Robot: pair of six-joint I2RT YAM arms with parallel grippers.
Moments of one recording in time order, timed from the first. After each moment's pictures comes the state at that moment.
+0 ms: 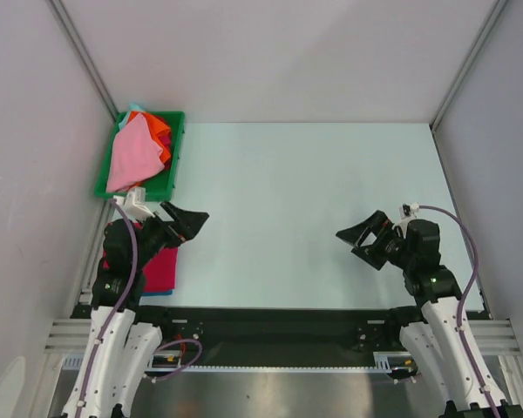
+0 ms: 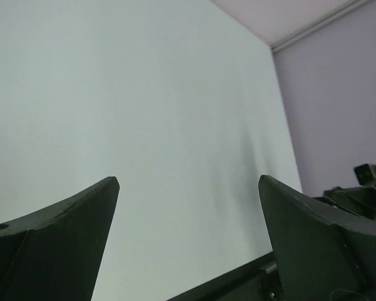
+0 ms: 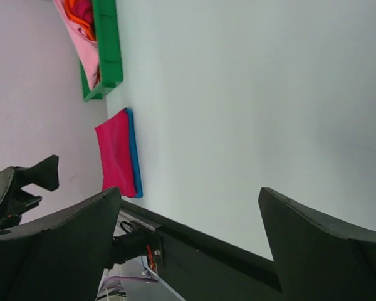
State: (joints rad) left arm -0.08 0.49 0.57 -0.33 0.39 -0.72; right arm 0.11 0.56 0.49 -0.43 -0.49 0.91
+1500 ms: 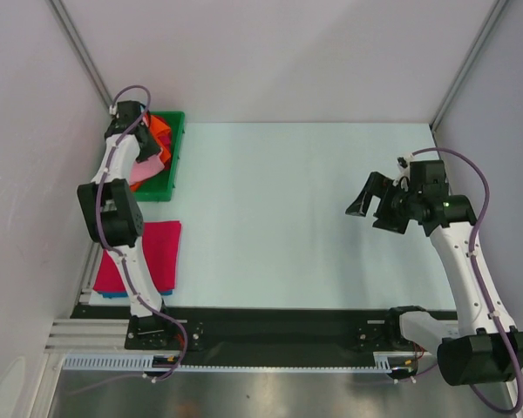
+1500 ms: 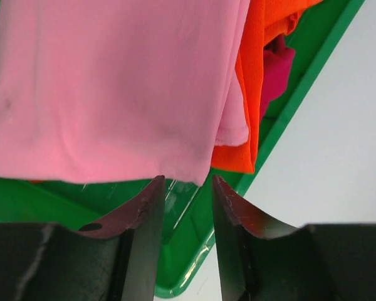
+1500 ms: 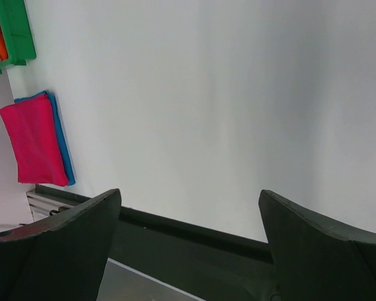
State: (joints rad) left arm 0.15 2.09 1.86 -0.64 -0.15 -0.38; right arm 0.08 1.08 1.14 -0.95 -0.38 0.46
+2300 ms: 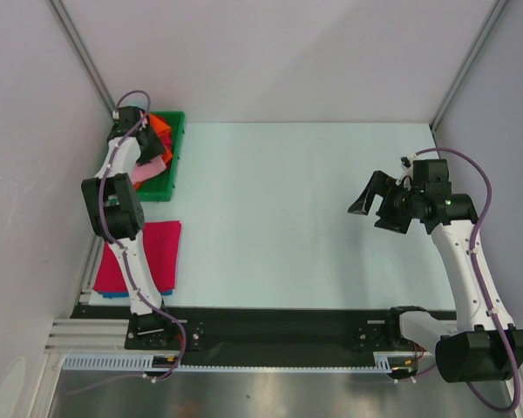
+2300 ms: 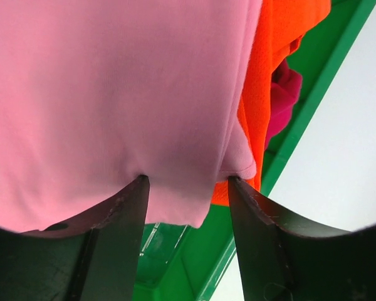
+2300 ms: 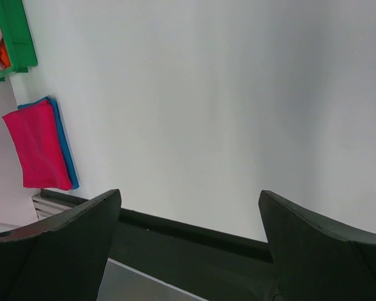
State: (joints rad) left arm 0.18 2.23 1.94 -0.57 -0.04 -0.37; right arm 0.04 1.09 1.15 -0.95 -0.40 0.46
